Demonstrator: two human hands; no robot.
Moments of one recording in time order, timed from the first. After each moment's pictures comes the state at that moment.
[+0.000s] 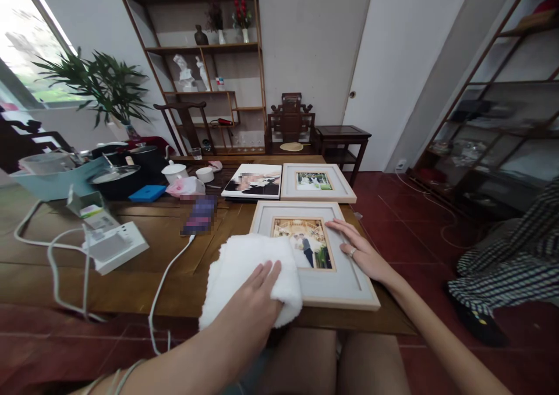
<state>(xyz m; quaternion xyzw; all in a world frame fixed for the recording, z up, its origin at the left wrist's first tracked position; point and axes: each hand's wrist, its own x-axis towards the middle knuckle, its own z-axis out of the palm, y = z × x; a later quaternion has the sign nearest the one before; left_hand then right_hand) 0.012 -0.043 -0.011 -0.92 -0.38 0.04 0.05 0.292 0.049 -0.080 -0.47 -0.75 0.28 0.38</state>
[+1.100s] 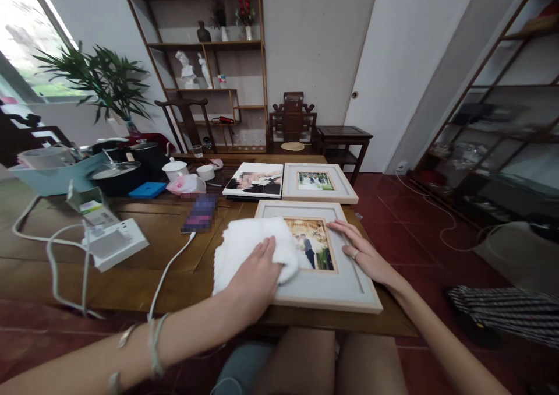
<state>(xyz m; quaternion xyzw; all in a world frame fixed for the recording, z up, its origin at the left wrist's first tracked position) 0.021 0.000 -0.015 -0.90 -0.42 0.06 0.09 0.293 0.046 -0.078 -0.46 -0.76 0.29 0.37</state>
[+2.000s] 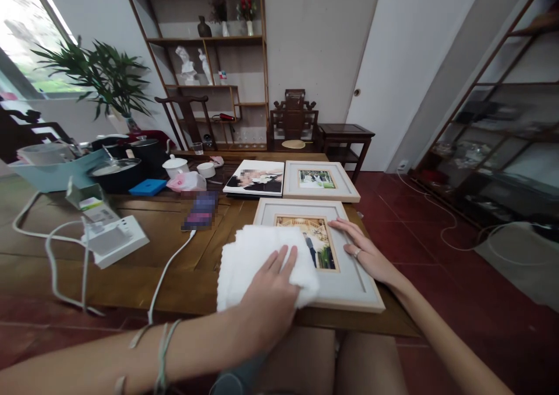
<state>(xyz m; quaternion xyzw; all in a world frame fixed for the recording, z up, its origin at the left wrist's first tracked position) 0.039 -0.020 -0.014 -0.92 -0.40 0.04 -0.02 0.297 0.049 -0.083 -0.46 -0.77 0.27 0.36</state>
